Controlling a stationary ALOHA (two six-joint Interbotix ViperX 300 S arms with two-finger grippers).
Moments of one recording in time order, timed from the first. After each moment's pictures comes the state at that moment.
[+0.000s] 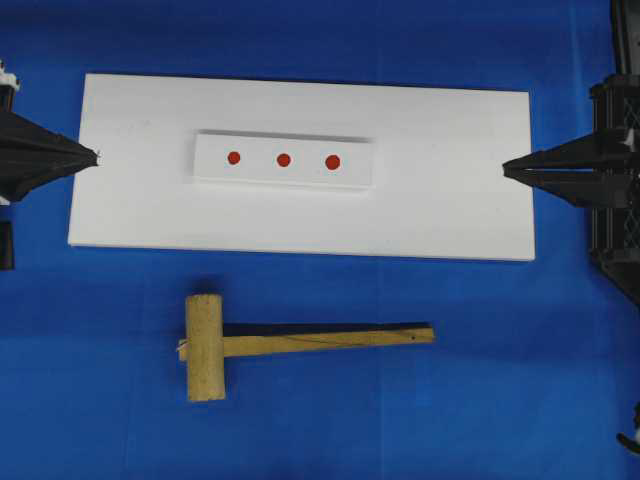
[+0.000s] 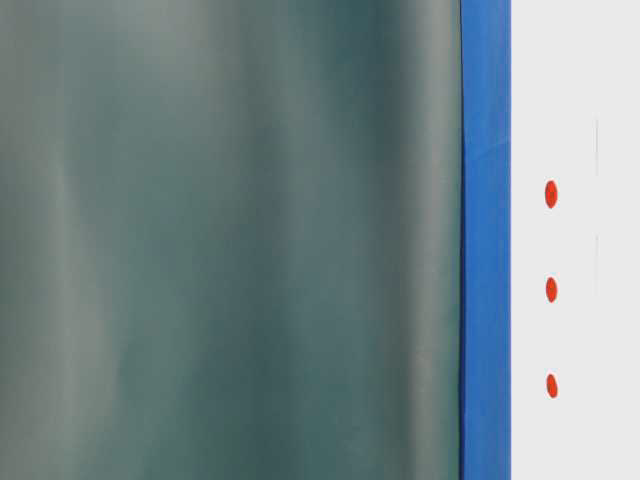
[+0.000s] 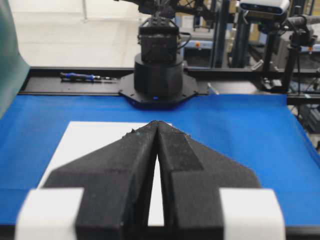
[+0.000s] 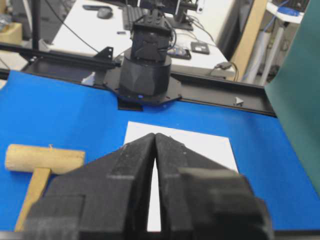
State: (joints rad) left arm 0.00 -0.97 1.18 0.00 -0.29 0.00; right arm 0.00 -0.97 1.19 0.00 -0.29 0.00
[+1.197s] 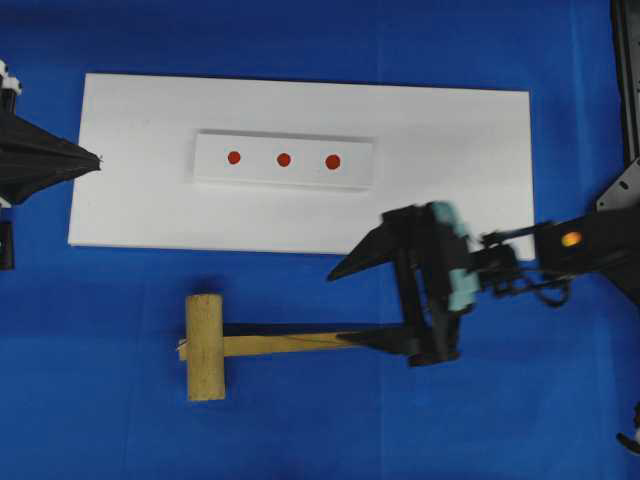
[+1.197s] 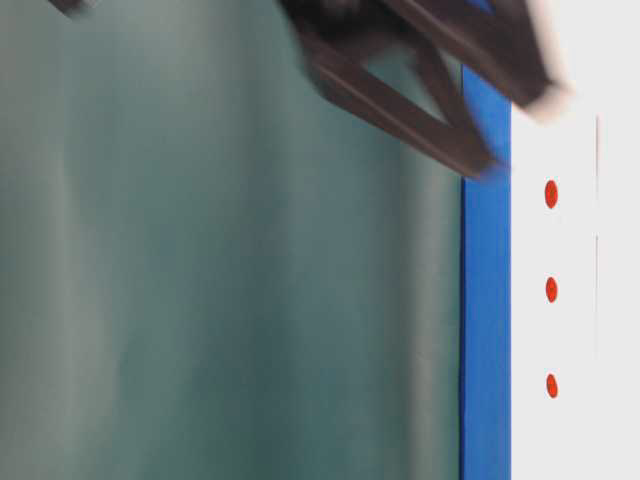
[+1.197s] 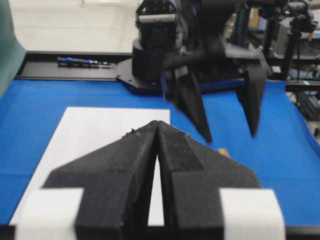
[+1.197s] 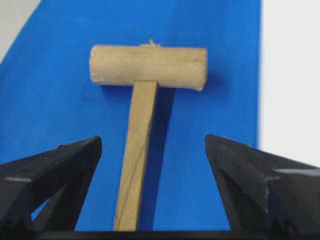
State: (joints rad) left arm 0.00 -0.97 1.18 -0.01 -0.25 -0.01; right arm 0.24 -0.04 0.82 0.11 -0.40 0.18
